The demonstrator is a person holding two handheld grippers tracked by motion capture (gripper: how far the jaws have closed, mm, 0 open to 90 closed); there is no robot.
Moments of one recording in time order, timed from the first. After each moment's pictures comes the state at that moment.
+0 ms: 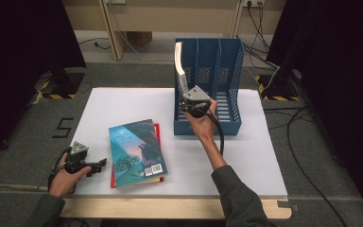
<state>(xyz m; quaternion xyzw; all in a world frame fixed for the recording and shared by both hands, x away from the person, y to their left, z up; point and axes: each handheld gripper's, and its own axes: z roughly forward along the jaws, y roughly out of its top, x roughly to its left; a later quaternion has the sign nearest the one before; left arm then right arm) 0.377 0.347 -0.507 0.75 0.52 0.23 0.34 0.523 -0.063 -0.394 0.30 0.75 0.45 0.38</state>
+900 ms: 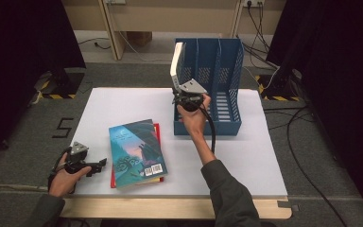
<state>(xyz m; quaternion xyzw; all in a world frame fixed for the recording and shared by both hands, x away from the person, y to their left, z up) 0.377 0.347 -0.507 0.75 0.52 0.23 0.34 0.534 -0.039 -0.379 0.34 0.71 0.50 0.36</state>
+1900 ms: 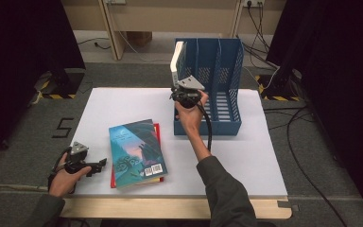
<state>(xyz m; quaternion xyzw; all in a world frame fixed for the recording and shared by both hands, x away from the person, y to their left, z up) 0.377 0.347 -0.507 0.75 0.52 0.23 0.34 0.541 -0.029 -0.373 0.37 0.70 0.50 0.35</state>
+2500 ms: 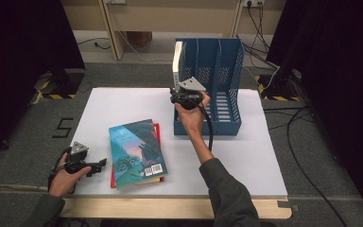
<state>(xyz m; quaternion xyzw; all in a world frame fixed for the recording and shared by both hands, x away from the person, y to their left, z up) 0.377 0.347 -0.507 0.75 0.52 0.23 0.34 0.537 -0.036 -0.376 0.38 0.70 0.50 0.35</state>
